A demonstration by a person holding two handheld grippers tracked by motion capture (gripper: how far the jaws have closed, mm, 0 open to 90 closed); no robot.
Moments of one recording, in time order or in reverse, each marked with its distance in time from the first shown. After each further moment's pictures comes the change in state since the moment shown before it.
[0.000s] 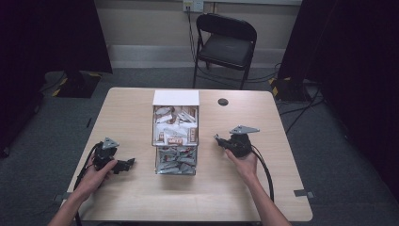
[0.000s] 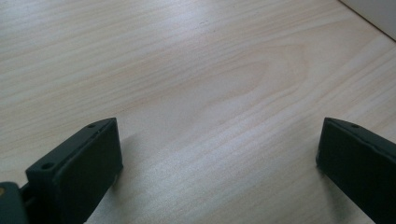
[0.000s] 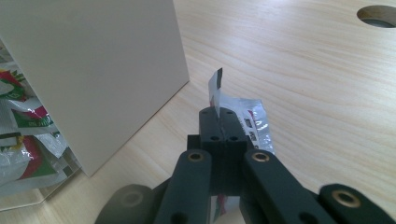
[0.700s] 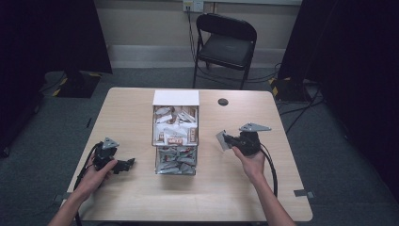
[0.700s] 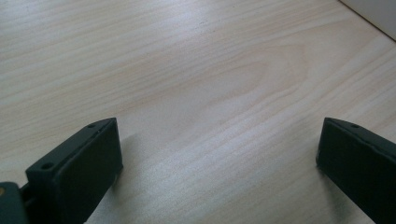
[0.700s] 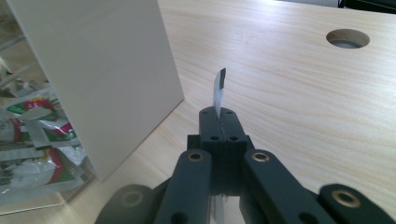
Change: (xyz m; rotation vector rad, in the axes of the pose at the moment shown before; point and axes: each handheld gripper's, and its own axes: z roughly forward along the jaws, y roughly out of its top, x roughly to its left) left arm 0.000 0.000 0.000 0.000 0.000 0.000; right arm -0.008 0.008 -0.030 -0.062 -0.017 0.029
